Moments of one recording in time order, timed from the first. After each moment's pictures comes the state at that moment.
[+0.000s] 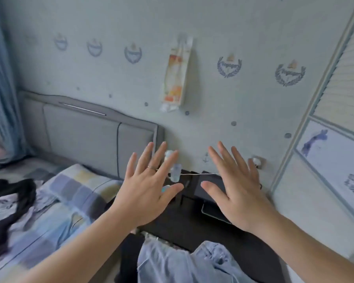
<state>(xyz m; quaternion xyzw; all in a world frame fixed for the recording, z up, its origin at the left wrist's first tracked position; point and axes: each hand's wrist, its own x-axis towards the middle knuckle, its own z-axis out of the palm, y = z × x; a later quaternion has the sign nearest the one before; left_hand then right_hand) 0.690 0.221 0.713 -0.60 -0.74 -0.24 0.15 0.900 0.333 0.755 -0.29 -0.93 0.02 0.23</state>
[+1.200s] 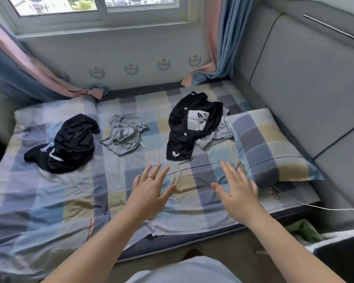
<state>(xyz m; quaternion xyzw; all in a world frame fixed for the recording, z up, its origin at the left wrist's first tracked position) 0.311 -0.093 0.455 -0.05 -0.97 -0.18 -0.15 0.315 0.178 0.474 0.01 -0.96 0.23 -0.14</state>
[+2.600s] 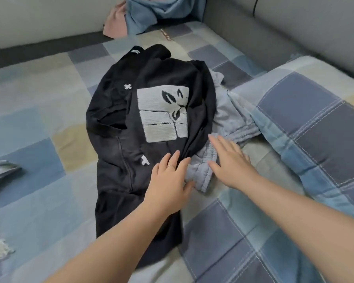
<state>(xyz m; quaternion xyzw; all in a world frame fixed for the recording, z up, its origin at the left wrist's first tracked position) -0.287 0.034 -0.094 -0.26 -0.94 -0.18 -0.12 -0.275 0.235 -0.053 -0.11 -0.97 0.14 -0.14</state>
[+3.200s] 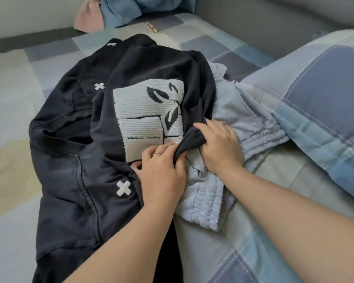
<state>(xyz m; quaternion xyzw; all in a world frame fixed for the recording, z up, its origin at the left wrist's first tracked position) -0.391 0.110 -0.178 -0.08 -0.94 -0.33 0.07 -0.407 0.270 -0.181 -0.08 -0.98 0.12 0.14</state>
